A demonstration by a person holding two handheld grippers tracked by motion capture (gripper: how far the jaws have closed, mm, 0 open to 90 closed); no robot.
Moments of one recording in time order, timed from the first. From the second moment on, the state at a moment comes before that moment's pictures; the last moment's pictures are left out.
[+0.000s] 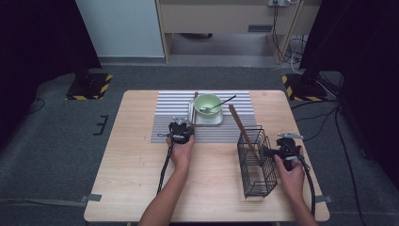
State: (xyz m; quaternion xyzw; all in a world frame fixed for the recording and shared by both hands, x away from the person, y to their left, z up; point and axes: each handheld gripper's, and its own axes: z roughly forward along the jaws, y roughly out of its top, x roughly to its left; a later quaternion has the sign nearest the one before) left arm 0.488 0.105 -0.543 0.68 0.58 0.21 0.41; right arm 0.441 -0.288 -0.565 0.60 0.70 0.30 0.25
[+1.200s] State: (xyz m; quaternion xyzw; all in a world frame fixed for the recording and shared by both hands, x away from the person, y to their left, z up) left arm 0.487 0.101 -0.546 0.68 0.57 0.20 0.41; right arm 0.441 -0.288 -0.565 0.60 0.70 0.30 0.25
